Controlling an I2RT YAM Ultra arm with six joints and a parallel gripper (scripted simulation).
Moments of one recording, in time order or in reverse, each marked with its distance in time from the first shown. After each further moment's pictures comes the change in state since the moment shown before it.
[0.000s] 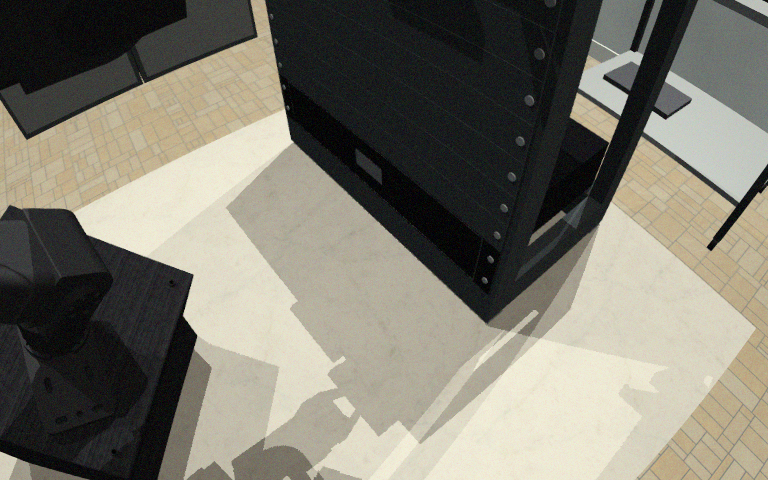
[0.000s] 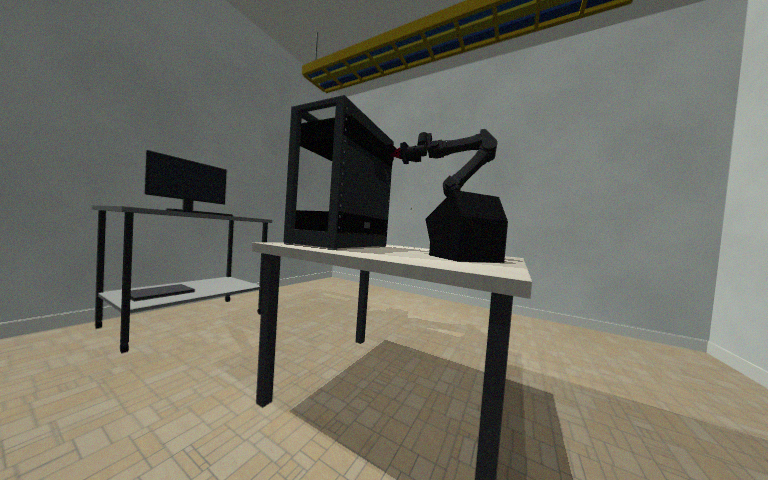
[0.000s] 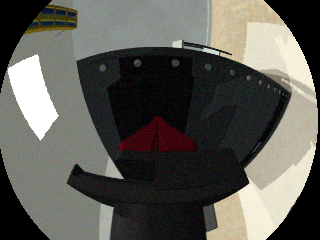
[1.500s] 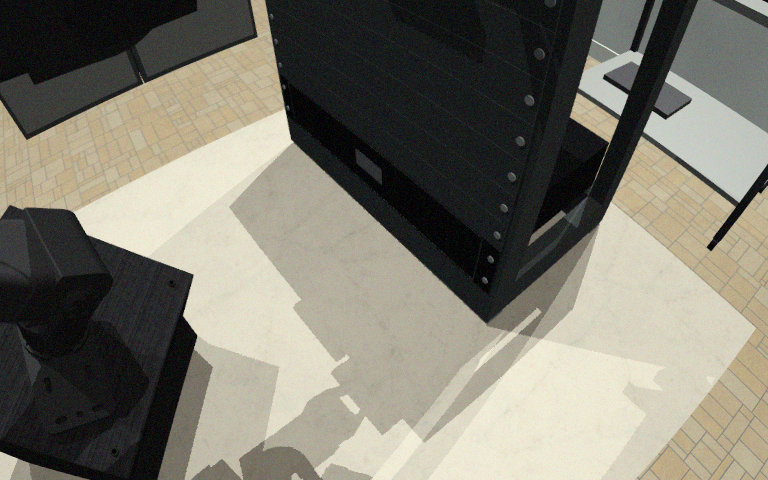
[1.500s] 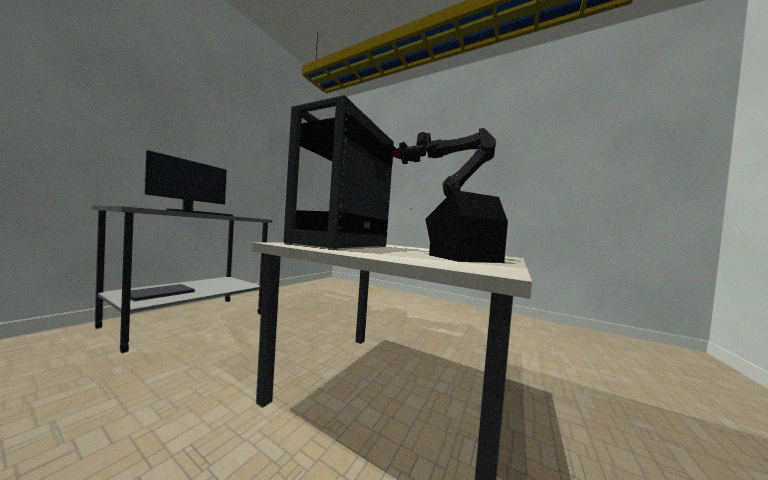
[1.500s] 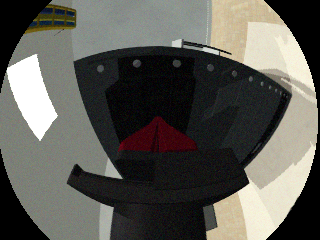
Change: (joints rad) arm -0.013 0.026 0.019 -0.003 -0.017 0.002
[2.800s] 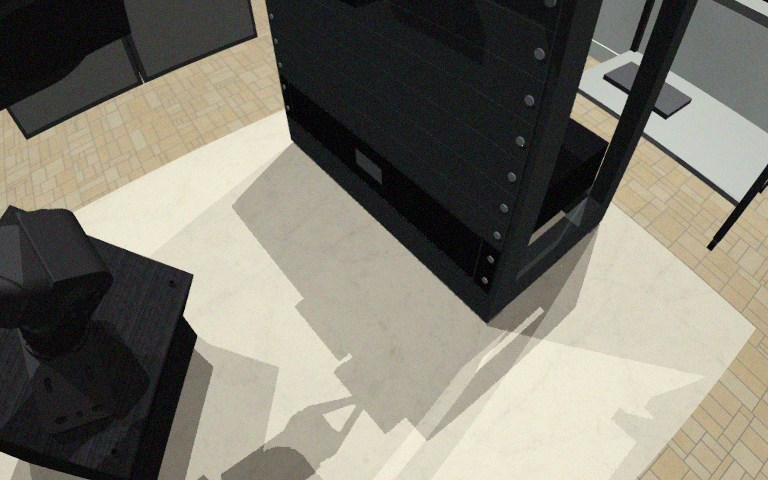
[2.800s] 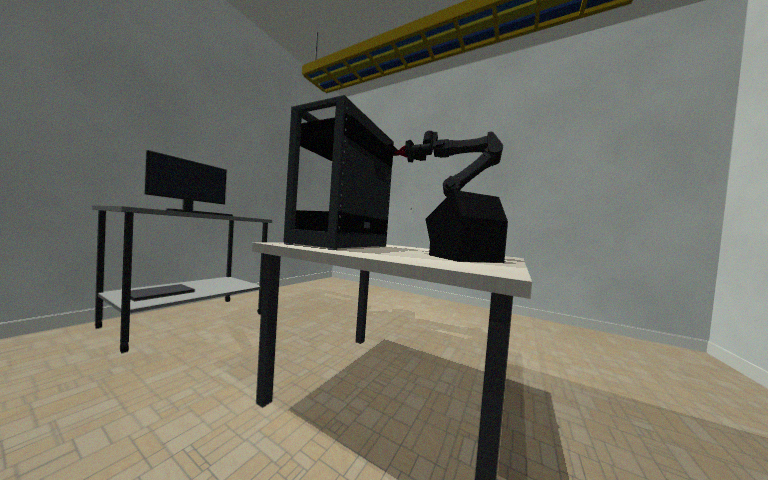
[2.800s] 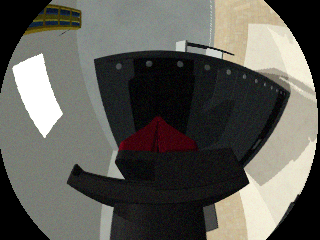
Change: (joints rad) arm 0.024 -0.147 -0.042 -0.067 0.014 0.000
